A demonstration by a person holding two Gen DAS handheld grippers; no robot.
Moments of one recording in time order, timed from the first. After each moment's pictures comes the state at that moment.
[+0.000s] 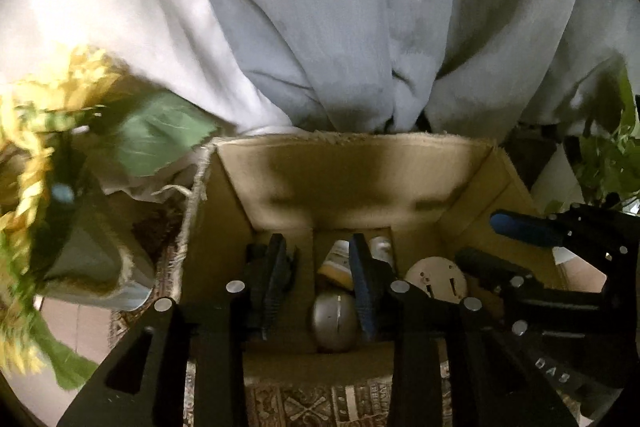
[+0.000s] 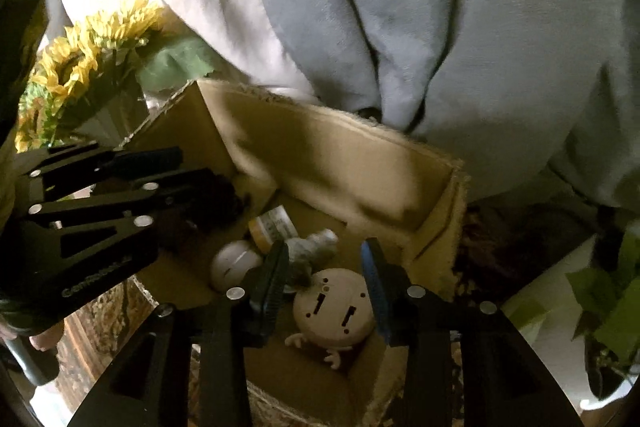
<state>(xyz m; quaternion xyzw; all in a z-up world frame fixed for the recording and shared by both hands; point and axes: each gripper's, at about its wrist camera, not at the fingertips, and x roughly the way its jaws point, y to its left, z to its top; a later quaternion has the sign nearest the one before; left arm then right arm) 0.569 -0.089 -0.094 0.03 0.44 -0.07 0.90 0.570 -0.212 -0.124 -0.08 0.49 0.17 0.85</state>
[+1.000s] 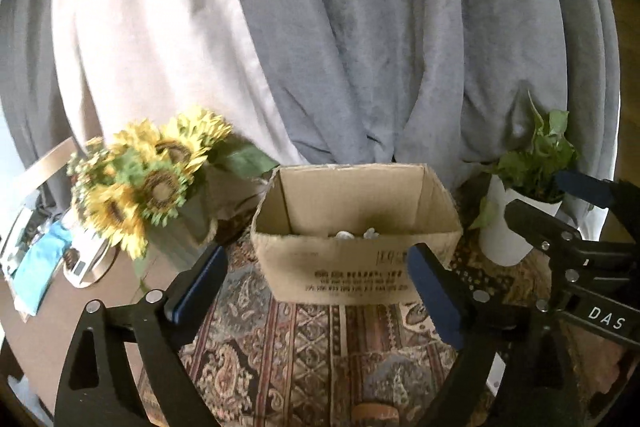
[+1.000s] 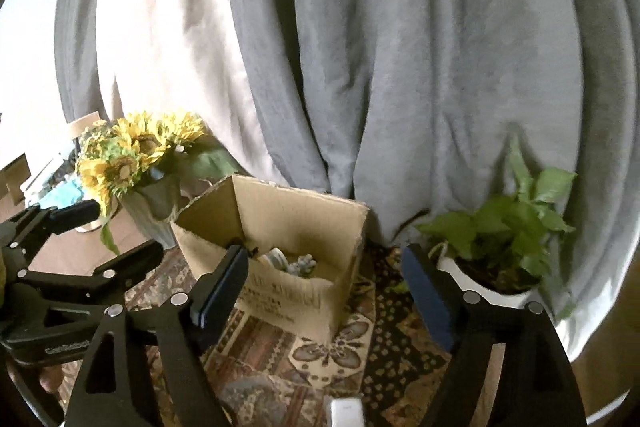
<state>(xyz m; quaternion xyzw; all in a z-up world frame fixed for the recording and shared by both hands) 0.366 -0.103 -0.031 0.04 0.28 0.00 0.96 0.393 -0.252 -0.029 -0.06 0.28 0.10 0.95</state>
